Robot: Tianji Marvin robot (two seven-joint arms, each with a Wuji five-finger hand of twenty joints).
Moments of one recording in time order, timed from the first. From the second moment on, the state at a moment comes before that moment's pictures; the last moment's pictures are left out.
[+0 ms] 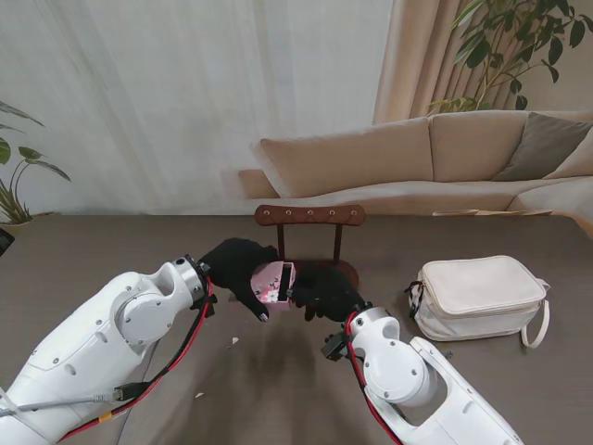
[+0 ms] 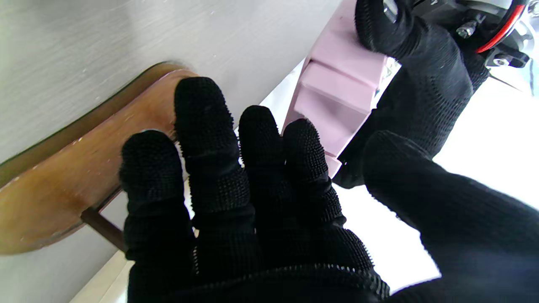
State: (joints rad) left arm 1.20 -1.06 -1.02 -1.39 0.72 -0.48 -0.05; right arm -1.47 -1.17 0.97 -1.69 -0.21 0.12 -0.11; left_hand 0.43 -0.92 0.43 -0.22 0.67 0.39 0.69 0.68 1.10 0.32 0.23 1.05 0.93 0.35 0.52 1.37 0.57 0.32 1.24 0.59; right_hand 0.38 -0.61 1.30 -0.25 0.84 0.20 1.04 0.37 1.11 0.19 0.64 0.52 1.20 0.25 0.67 0.49 0.70 0.39 1.37 0.52
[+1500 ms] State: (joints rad) left arm 1.28 -1.06 -1.04 -1.45 0.72 -0.44 -0.07; right arm -1.53 -1.08 1.45 -1.70 -0.81 -0.16 0.15; left_hand 0.43 -0.92 0.42 -0.22 0.67 0.39 0.71 0.68 1.11 0.32 0.23 1.05 0.93 0.35 0.54 1.37 0.58 0.33 1.26 0.60; right_hand 0.20 -0.49 1.09 -0.11 0.66 -0.04 0.73 0.42 0.76 0.15 0.61 0.47 0.87 0.22 0.50 0.43 0.68 0.34 1.18 0.54
